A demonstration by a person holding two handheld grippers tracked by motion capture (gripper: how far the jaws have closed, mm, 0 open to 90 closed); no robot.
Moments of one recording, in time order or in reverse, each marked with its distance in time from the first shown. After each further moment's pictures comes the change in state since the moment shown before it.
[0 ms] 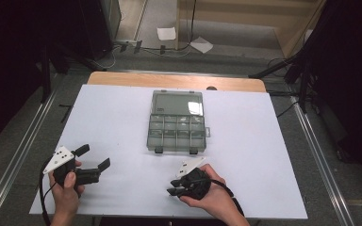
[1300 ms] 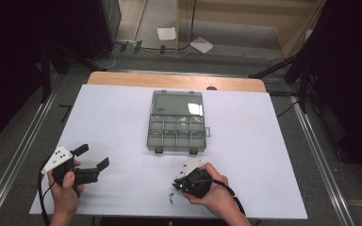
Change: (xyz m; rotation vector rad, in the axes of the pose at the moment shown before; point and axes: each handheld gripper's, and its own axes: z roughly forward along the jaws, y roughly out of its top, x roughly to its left) left arm 0.003 0.000 -0.001 -0.006 -0.002 -0.006; right arm -0.007 -0.003 0.001 0.045 -0.128 -0.083
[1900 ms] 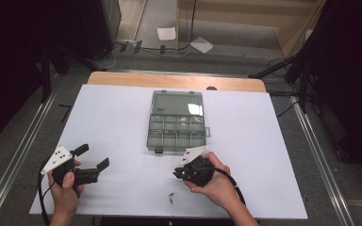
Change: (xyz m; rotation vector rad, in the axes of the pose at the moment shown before) left arm -0.001 0.001 -0.001 -0.009 -0.010 0.007; right arm -0.021 0.021 -0.018 -0.045 -0.006 0.020
